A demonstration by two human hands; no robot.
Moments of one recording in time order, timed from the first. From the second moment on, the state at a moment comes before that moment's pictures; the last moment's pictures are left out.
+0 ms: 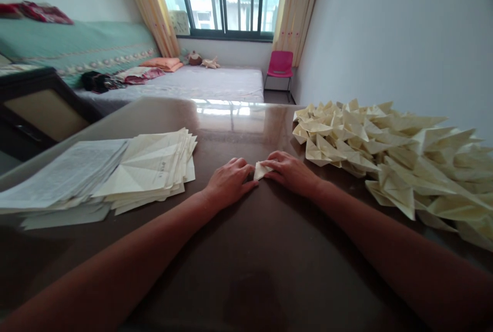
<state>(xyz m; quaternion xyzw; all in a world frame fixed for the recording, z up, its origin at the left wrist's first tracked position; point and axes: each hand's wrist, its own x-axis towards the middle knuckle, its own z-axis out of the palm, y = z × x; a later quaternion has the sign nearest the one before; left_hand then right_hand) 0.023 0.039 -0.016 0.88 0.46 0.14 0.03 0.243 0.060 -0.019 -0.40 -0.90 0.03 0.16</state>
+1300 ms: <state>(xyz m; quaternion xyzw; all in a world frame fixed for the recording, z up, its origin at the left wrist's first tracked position) 0.054 0.030 -0.021 0.75 0.40 0.43 0.29 0.234 0.048 -0.011 -0.37 -0.87 0.25 0.24</state>
